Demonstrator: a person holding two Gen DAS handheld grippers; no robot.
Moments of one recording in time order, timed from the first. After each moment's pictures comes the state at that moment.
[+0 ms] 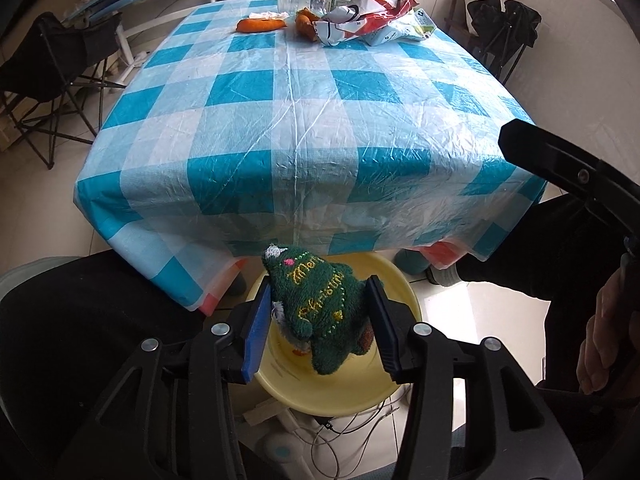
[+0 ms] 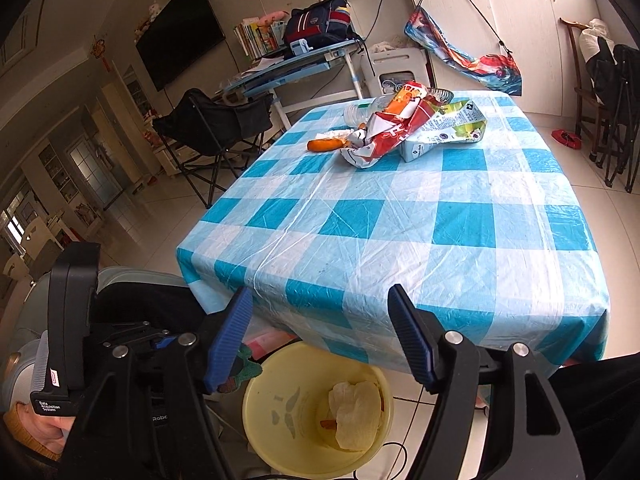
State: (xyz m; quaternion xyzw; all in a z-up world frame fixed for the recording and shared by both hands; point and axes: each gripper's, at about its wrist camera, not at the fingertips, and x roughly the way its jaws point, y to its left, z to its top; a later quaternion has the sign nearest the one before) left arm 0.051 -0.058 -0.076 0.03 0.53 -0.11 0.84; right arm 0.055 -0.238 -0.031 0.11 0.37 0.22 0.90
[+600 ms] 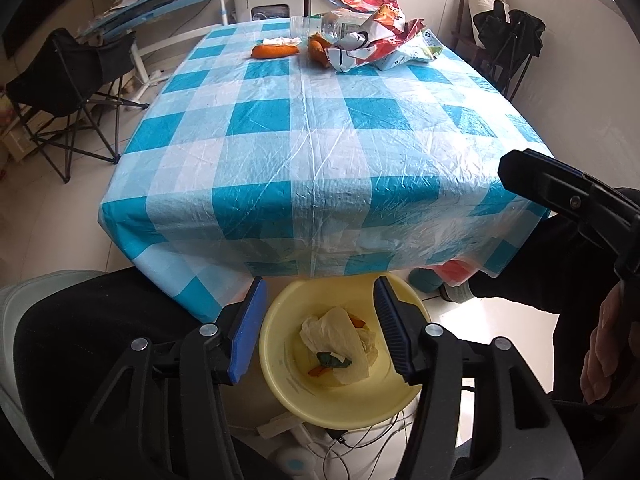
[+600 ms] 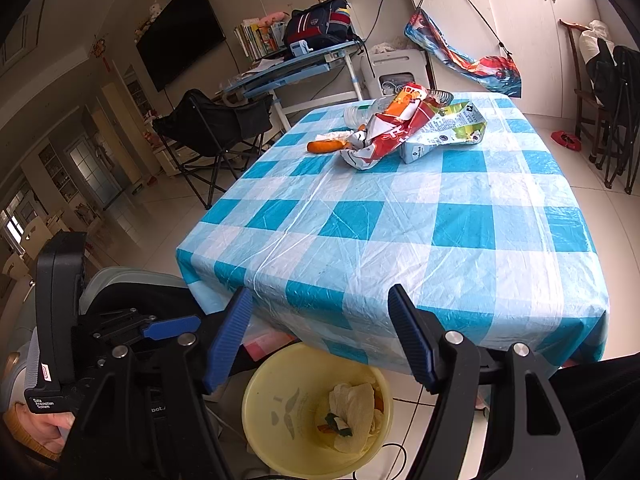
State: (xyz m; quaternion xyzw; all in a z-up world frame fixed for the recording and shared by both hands) left arm 0.053 -0.053 -0.060 0.04 0.49 -0.09 0.86; right arm 0.057 -0.239 -0.030 0.11 0.37 0.22 0.90
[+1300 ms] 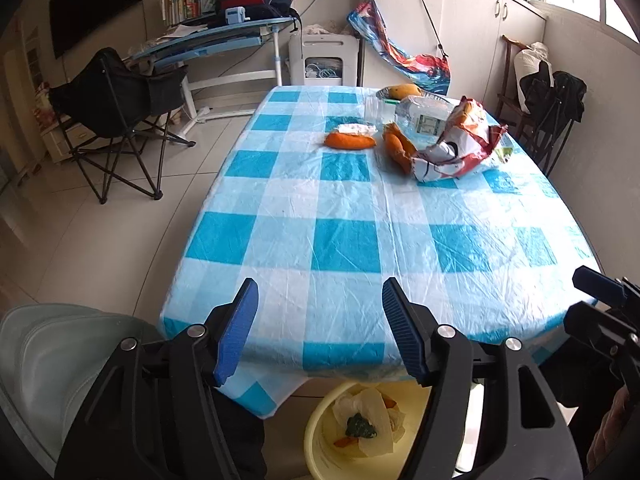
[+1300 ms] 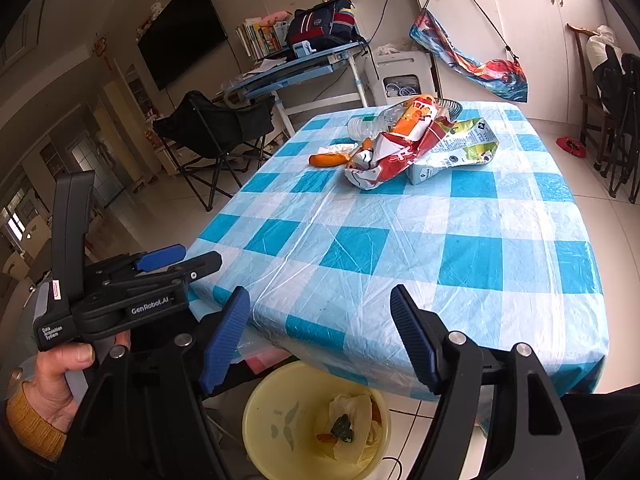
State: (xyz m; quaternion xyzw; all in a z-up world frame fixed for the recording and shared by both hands) left arm 0.137 -0.015 -0.020 0.01 0.41 -0.01 0.91; right arm 0.092 -0.232 -0.016 0.11 0.37 0.22 0.90
